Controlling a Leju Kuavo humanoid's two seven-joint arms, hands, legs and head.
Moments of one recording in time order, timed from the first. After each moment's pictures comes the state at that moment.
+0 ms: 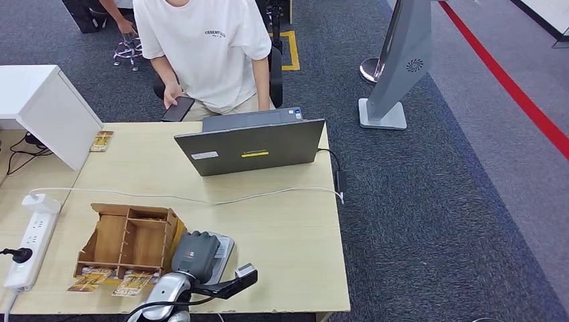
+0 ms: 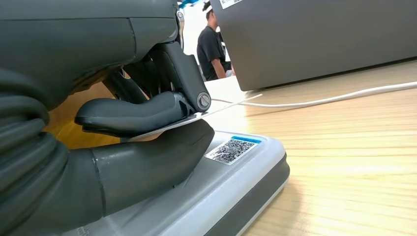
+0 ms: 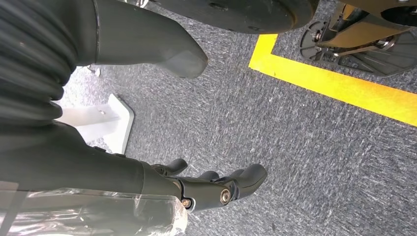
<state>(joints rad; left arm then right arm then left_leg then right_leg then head) -0.12 0.02 -0.52 -1.13 -1.34 0.17 0.12 -0.06 0.23 -0.90 -0.20 1.44 -0.18 -0.02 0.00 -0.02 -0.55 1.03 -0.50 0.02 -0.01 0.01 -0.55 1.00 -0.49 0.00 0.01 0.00</state>
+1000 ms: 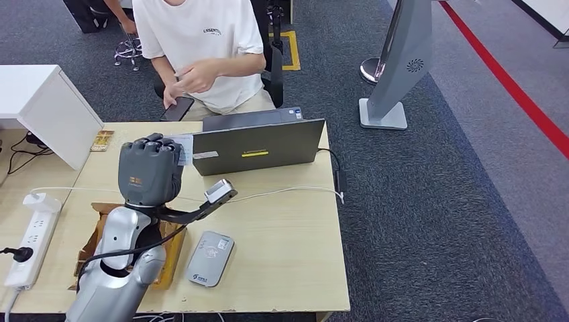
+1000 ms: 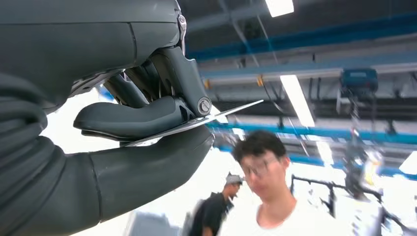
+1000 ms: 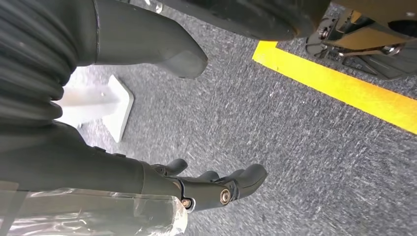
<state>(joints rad) -0.40 0.07 -0.46 -1.46 -1.41 0.42 0.11 -0.07 0.23 -0.87 -0.20 1.51 -0.16 -0.02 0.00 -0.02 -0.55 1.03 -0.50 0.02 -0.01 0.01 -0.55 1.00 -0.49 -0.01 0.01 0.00</state>
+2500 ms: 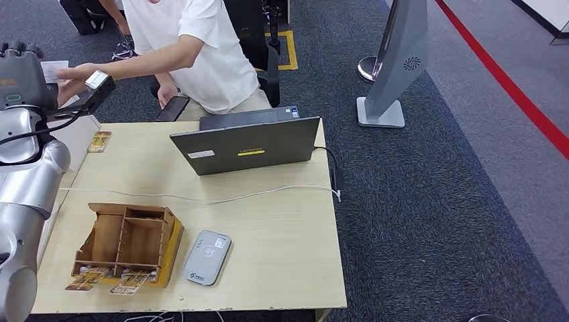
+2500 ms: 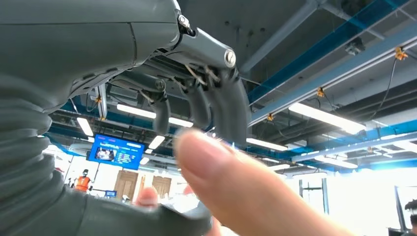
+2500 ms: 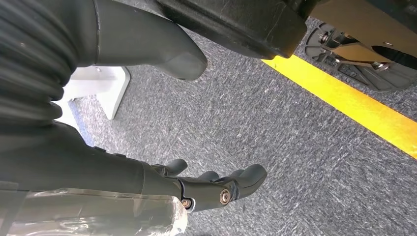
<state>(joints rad) -1.02 0.24 -0.15 -0.57 -1.54 0.52 0.16 -0.09 0.23 -0.80 -0.20 1.55 -0.11 -0.02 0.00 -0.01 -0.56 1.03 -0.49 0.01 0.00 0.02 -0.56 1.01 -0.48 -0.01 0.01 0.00</state>
